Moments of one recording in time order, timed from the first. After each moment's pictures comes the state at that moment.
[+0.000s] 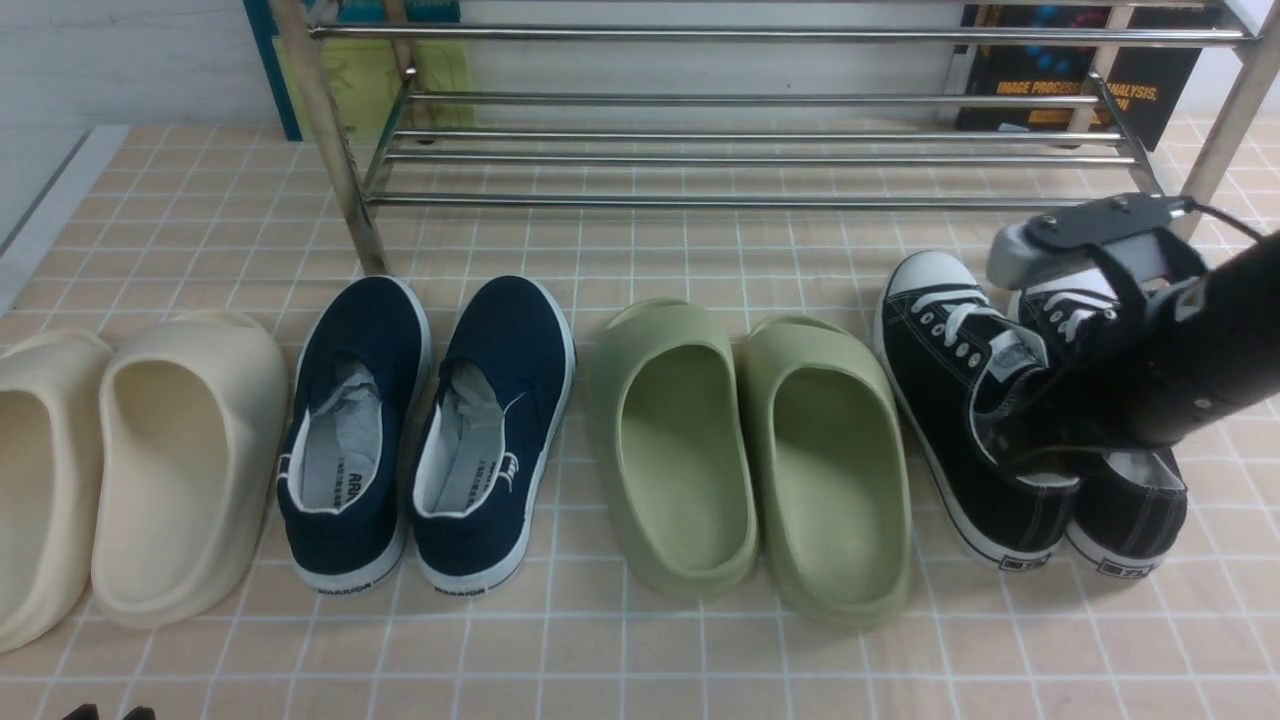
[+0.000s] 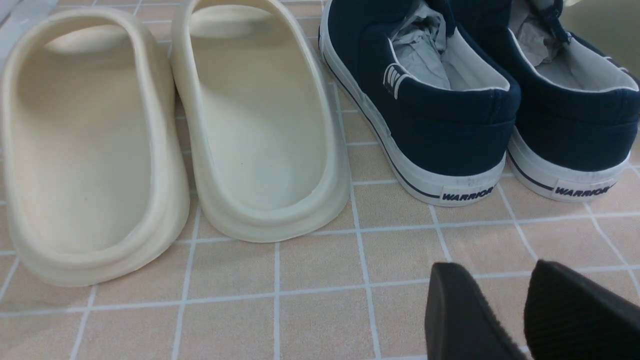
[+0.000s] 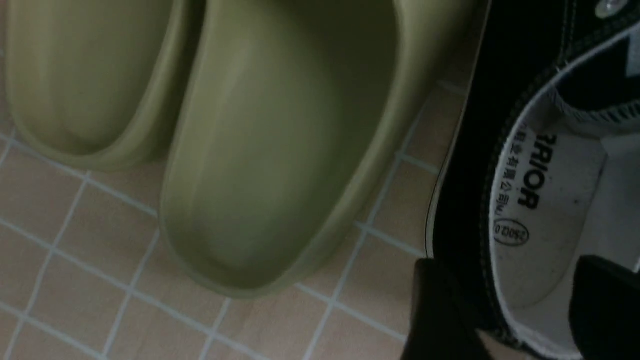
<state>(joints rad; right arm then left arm) 0.28 1.54 -1.05 0.26 0.70 -0.21 -0.07 -0.01 0.02 -0.08 0.39 0.09</state>
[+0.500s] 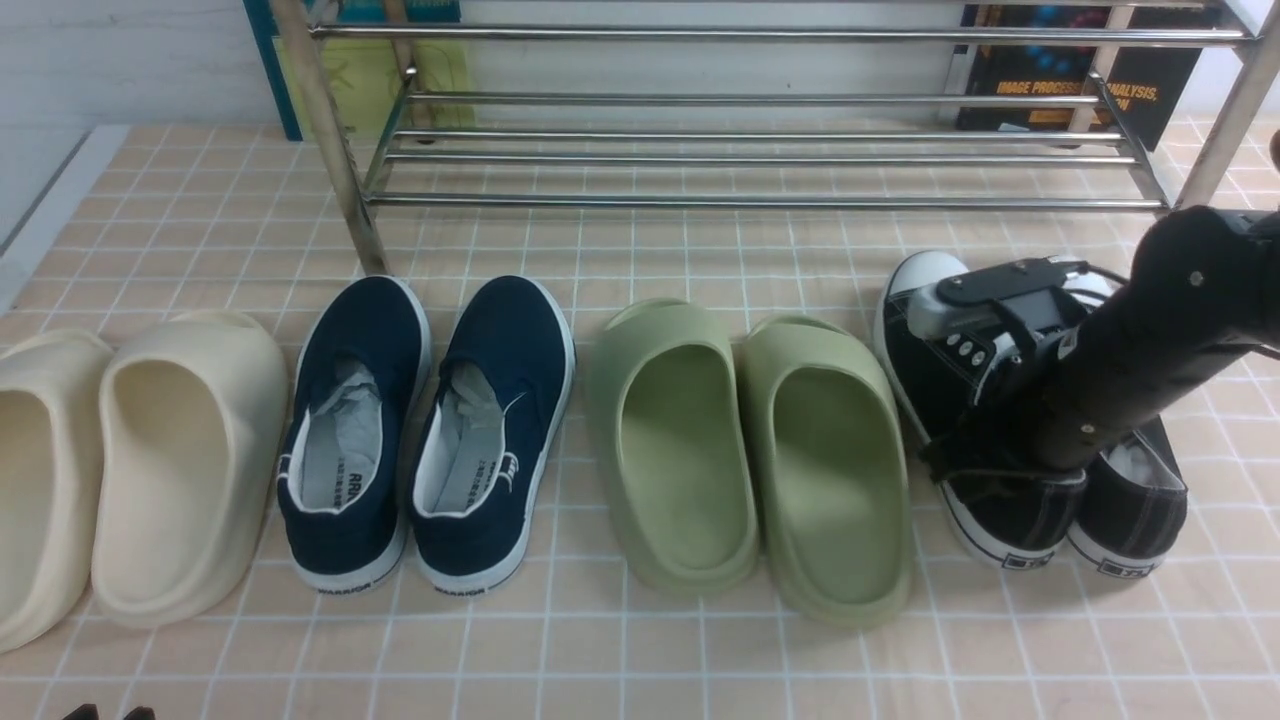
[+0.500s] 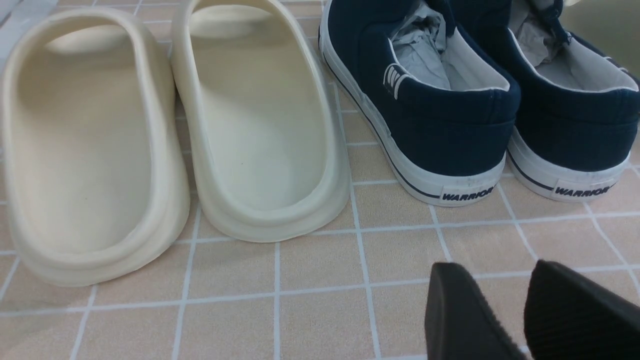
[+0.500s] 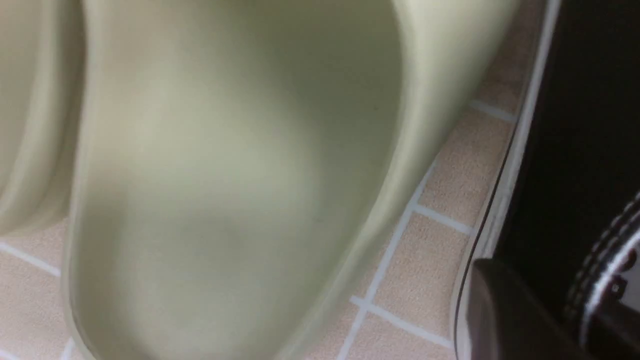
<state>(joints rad) 0.28 1.75 -1.09 0.27 0.63 -0.22 -0.07 -0.01 0.02 -0.08 0.39 0.09</state>
